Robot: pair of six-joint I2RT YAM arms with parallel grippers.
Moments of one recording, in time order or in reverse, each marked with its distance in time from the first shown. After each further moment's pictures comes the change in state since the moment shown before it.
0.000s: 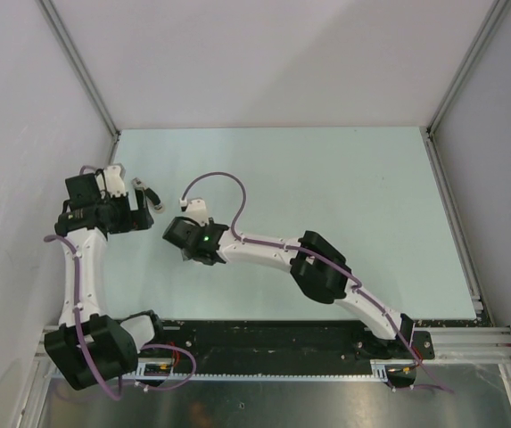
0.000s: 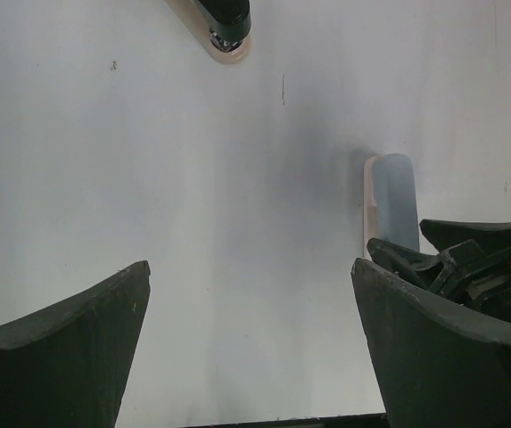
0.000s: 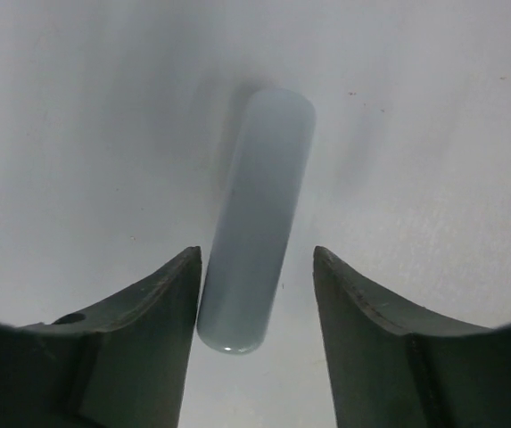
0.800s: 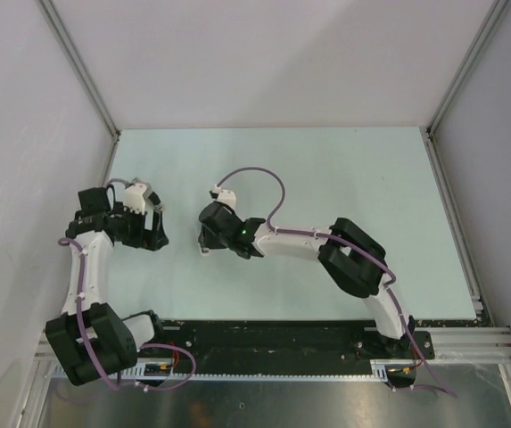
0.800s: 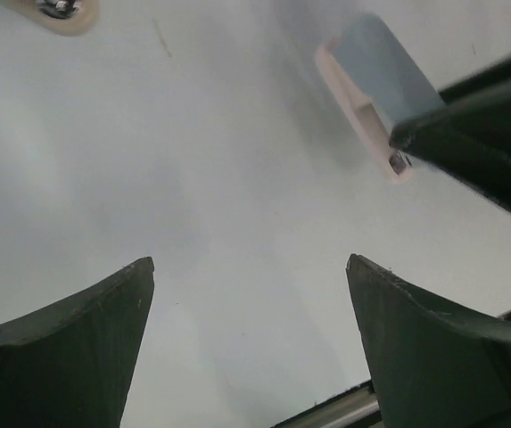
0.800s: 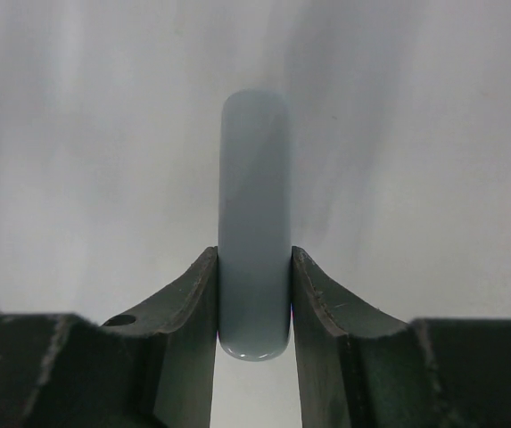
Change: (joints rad) left arm 0.006 0.026 -0.135 0.000 0.220 0.297; right arm -0.106 -0.266 -0.490 0.438 -0.235 0.082
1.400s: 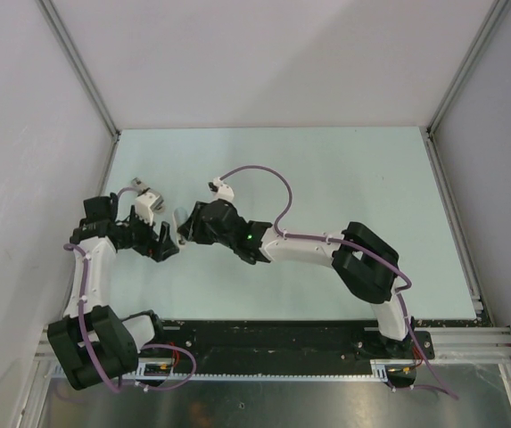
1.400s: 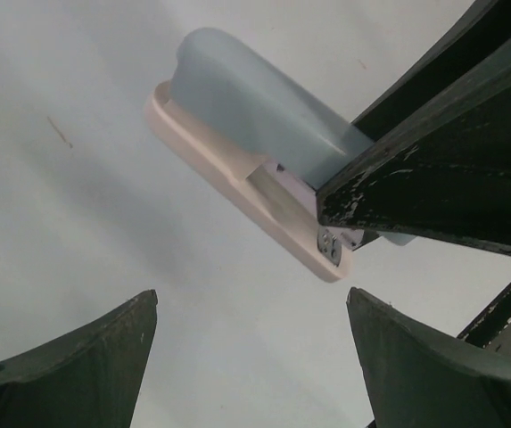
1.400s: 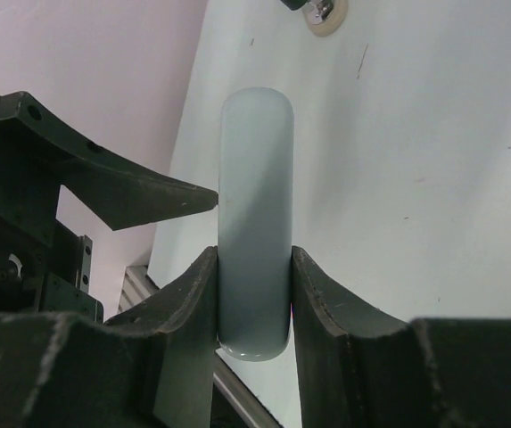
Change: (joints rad) left arm 0.001 -0.032 -0.094 -0.016 0.248 0.243; right arm 0.021 -0.119 -0.096 0.313 -0.057 0.125
